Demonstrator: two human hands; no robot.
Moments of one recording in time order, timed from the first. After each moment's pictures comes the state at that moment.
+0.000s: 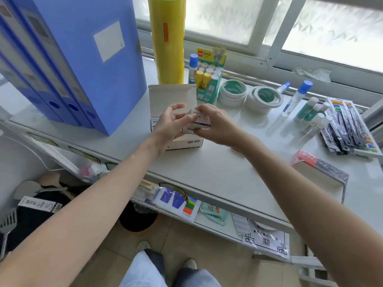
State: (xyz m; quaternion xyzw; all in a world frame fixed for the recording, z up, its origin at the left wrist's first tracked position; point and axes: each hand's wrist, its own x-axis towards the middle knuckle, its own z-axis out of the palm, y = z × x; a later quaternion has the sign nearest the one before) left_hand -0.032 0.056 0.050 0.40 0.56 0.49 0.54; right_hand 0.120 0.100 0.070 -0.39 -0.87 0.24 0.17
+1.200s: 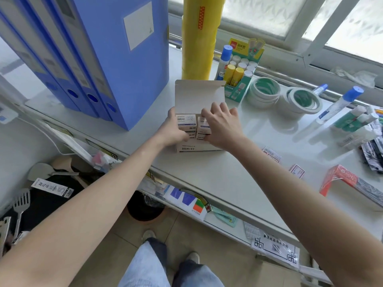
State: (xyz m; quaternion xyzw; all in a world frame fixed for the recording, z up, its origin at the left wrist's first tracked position) left_hand -0.100 0.077 0.004 0.46 0.71 0.30 0.44; right_hand 0.051 0.129 0.023 -0.43 -0.90 -0.03 0.00
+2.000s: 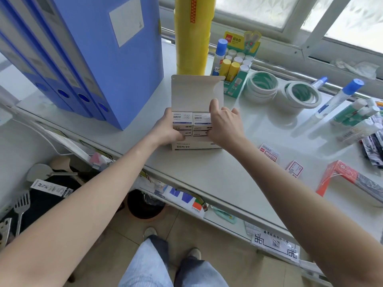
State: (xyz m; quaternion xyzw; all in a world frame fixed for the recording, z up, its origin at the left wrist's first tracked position) left_hand -0.102 0.078 0.001 0.50 0.72 0.26 0.41; right_hand 0.060 0.130 0.023 -0.50 -0.87 0.01 0.05
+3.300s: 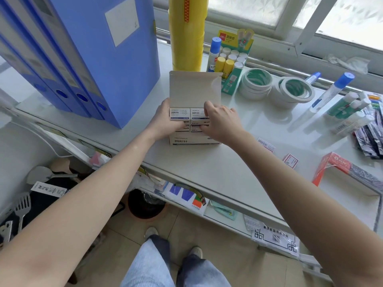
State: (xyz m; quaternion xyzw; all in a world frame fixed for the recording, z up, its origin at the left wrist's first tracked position) left_hand -0.094 0.076 0.017 0.48 0.69 0.36 0.40; right_hand 0.069 0.128 0.022 -0.47 -0.88 0.07 0.07
